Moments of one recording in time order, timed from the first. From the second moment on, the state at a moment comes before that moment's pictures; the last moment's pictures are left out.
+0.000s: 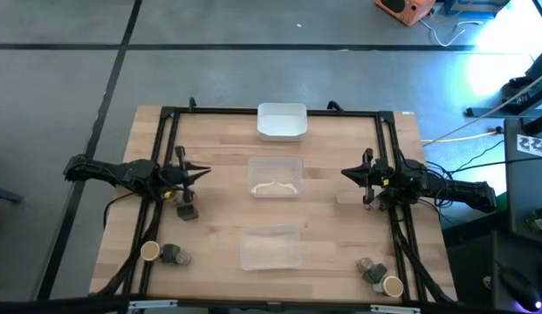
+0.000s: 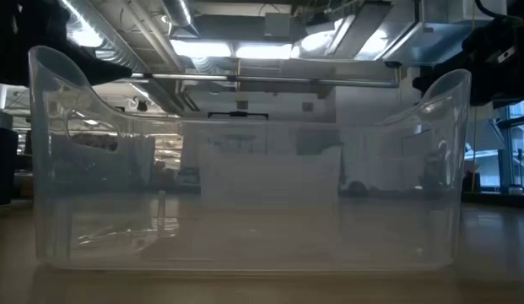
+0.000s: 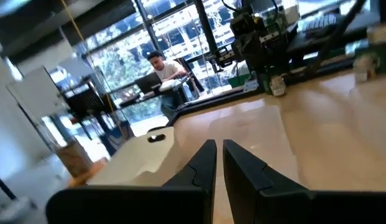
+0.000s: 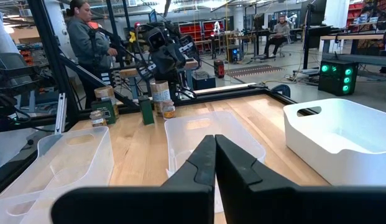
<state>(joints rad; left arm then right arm) -0.18 0.02 0.03 0.01 -0.45 0.34 -0.11 0.00 0.01 0.01 -0.01 0.10</state>
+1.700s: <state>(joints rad) -0.17 0.85 0.89 -0.54 -0.59 -0.10 -0.11 0.00 0.01 0.05 0.17 0.10</state>
